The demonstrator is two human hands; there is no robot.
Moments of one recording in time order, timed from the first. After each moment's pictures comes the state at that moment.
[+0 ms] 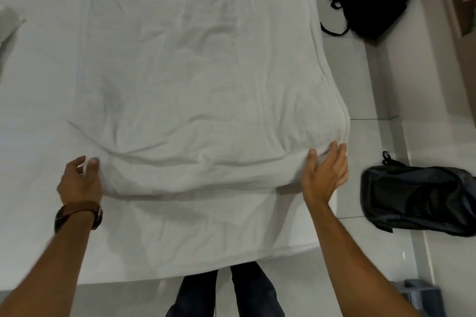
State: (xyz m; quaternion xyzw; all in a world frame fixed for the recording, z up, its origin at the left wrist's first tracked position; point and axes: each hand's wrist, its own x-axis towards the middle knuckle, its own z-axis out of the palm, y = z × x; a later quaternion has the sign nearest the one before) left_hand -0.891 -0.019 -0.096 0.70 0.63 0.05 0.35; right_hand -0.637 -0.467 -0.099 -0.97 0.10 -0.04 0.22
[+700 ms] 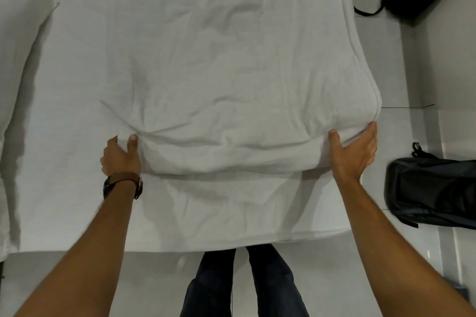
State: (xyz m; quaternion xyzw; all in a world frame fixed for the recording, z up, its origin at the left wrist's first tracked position) left_hand -0.880 -0.028 -0.102 0.72 0.63 0.01 0.31; right_hand -0.615 -0.468 -0.091 -0.94 0.13 0.02 0.32
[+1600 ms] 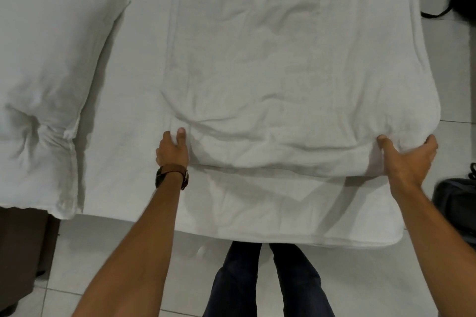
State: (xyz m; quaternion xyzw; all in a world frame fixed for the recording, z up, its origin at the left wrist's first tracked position) left_hand -0.891 -0.042 -0.084 0.68 0.65 0.00 0.34; right_hand -0.605 -0.463 -0.067 -0.89 0.17 0.11 0.41
